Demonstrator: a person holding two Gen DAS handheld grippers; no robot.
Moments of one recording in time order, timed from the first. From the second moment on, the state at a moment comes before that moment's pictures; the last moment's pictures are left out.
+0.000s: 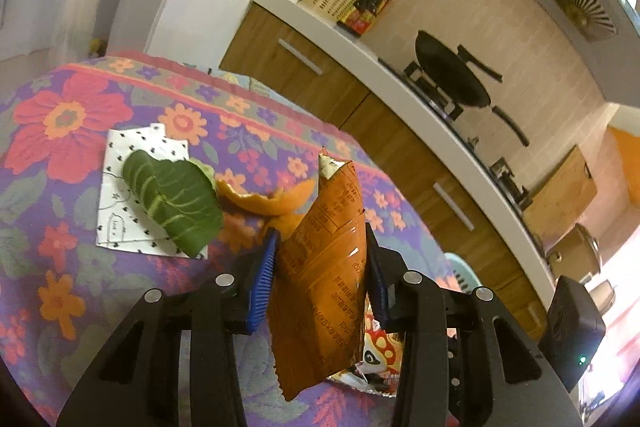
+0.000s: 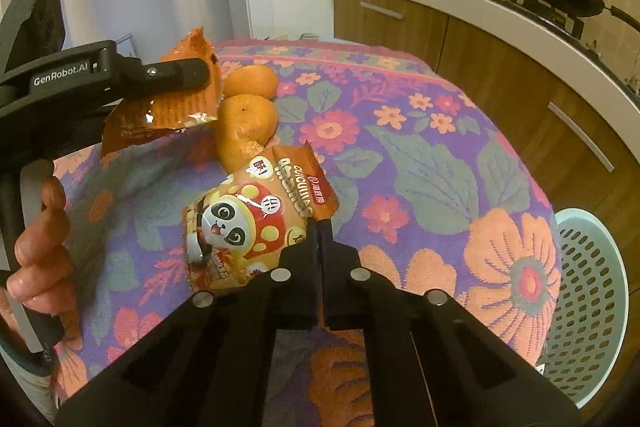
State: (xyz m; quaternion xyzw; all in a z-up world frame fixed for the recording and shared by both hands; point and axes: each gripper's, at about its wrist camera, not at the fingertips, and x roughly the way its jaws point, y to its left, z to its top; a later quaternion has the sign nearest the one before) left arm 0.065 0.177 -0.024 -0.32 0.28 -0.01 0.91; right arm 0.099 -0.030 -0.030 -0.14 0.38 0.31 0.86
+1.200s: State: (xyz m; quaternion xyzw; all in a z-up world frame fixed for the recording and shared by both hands) left arm 0.036 0.195 0.000 -0.30 0.22 0.05 0.93; right arm 0.125 -0.053 -0.034 -0.10 0.42 0.28 0.85
